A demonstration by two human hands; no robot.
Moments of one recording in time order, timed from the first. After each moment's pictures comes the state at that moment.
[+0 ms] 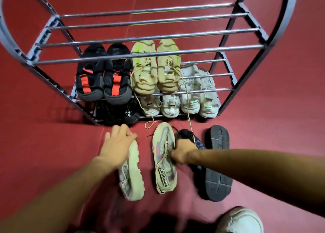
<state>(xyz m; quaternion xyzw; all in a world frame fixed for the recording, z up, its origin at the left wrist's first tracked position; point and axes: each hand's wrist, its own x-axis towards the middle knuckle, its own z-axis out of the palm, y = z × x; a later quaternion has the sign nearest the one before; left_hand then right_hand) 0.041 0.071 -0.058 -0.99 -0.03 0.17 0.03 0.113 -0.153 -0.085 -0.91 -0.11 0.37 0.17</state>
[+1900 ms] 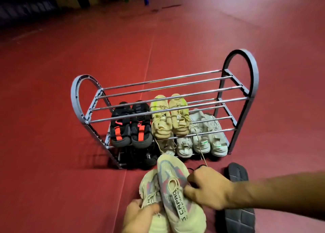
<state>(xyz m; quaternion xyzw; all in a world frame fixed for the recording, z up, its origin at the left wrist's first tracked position) -0.064 0.022 0.049 -0.67 -0.40 0.12 -0.61 0.066 -0.172 0.073 -0.90 -0.36 0.18 0.15</state>
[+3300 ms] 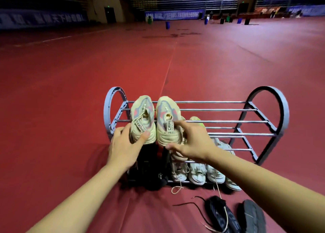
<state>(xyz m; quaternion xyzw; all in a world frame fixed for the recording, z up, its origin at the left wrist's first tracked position) 0.065 0.157 0.133 -0.90 -0.25 -0.16 -0.31 0.180 -0.053 0.138 -0.87 -0.39 -0.12 0.29</state>
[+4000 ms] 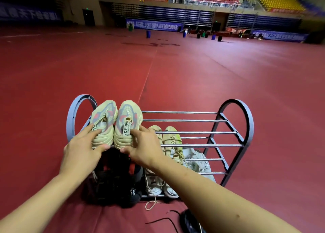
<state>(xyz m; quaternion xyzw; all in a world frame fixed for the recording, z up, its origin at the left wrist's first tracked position) 0.087 0.178 0.148 -0.91 -0.23 -0.26 -0.22 0.186 0.019 0.137 -0.90 -0.32 -0.07 0.30</state>
